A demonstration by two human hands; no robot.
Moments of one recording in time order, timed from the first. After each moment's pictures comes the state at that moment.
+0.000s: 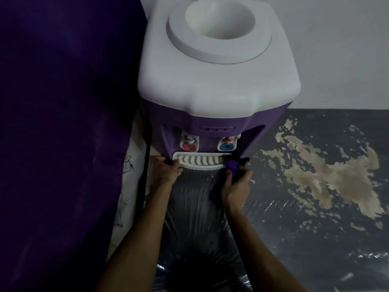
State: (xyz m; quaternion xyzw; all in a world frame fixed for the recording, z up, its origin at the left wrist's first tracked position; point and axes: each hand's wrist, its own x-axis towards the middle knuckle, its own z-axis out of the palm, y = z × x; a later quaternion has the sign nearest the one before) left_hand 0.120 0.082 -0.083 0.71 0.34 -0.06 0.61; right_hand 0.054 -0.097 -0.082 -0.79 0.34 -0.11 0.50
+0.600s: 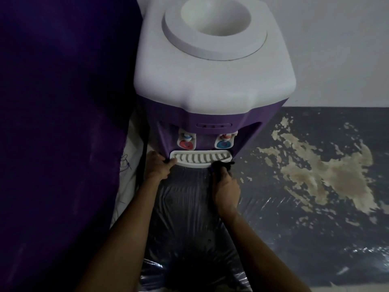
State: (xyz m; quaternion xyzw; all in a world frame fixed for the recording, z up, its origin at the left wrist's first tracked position) left_hand 0.133 0.106 -0.073 0.83 0.27 -0.18 0.46; right_hand 0.050 -0.092 -0.084 -0.94 0.19 0.02 0.28
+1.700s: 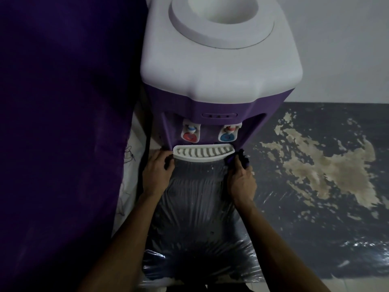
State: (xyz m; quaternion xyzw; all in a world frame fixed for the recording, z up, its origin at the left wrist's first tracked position) left_hand 0.077 0.117 -0.076 0.95 0.03 0.06 0.32; right_hand 0.048 -0.126 -0.087 -0.95 0.22 0.03 0.23
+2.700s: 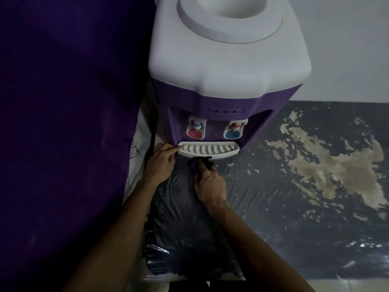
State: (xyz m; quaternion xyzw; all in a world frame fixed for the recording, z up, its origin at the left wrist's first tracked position) left_hand 0.097 0.134 -0.070 0.95 -0.07 -0.04 0.31; right_hand 0.038 -0.036 -0.072 -0.97 0.05 0.16 0.18
